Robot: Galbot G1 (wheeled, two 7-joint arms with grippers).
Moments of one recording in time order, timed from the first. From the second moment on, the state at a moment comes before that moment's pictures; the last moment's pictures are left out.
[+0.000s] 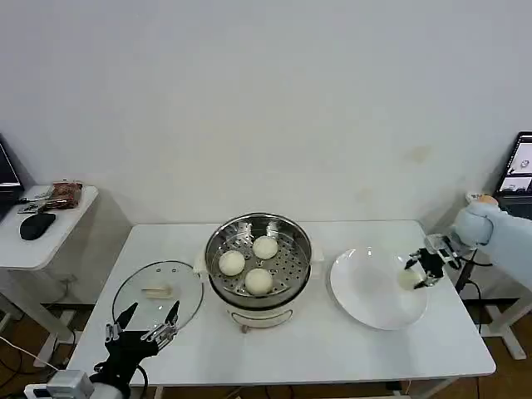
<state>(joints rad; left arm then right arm) 1.83 -1.19 -0.66 -2.51 -0.54 0.41 -0.24 0.36 0.62 -1.30 1.07 0.18 0.16 -1.00</state>
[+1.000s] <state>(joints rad) 1.78 -1.15 -0.65 -2.46 -0.54 0.41 -0.26 1.01 0.87 -1.84 1.46 0.82 -0.08 -0.86</state>
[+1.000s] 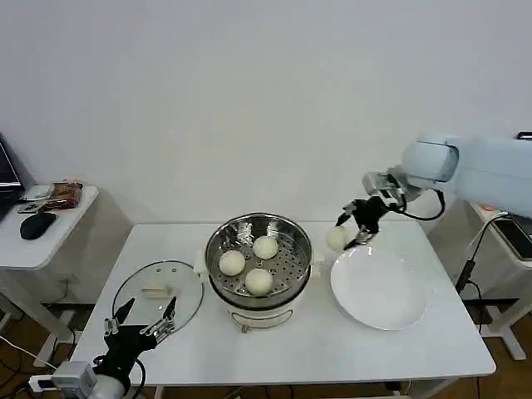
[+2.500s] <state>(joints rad) 1.79 -1.14 -0.65 -2.49 -0.57 0.41 -0.27 0.87 1.19 -1.82 1.35 1.08 -0.30 -0.74</state>
